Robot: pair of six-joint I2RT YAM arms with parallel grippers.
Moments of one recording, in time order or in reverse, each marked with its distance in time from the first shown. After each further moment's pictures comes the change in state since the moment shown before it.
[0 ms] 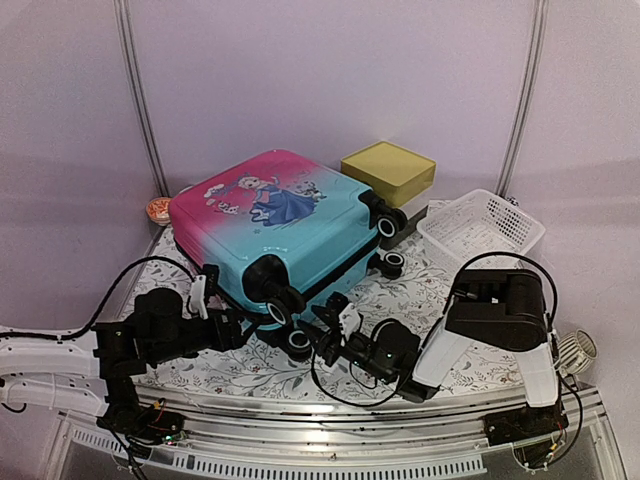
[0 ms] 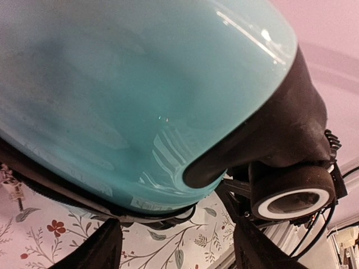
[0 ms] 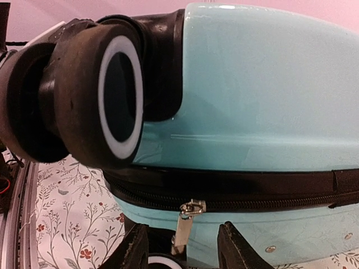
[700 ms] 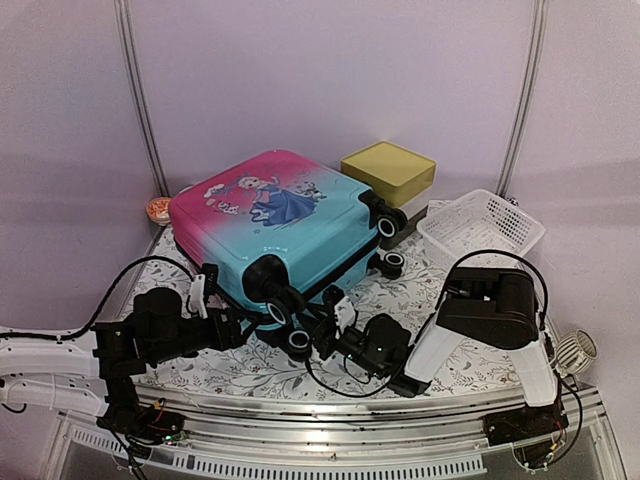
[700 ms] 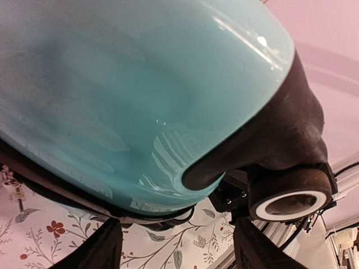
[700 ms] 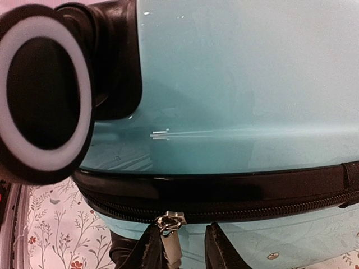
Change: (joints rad) left arm 0.003 -0.004 0.000 0.004 0.002 -0.004; right arm -0.027 0.050 0.077 -0.045 0.002 0.069
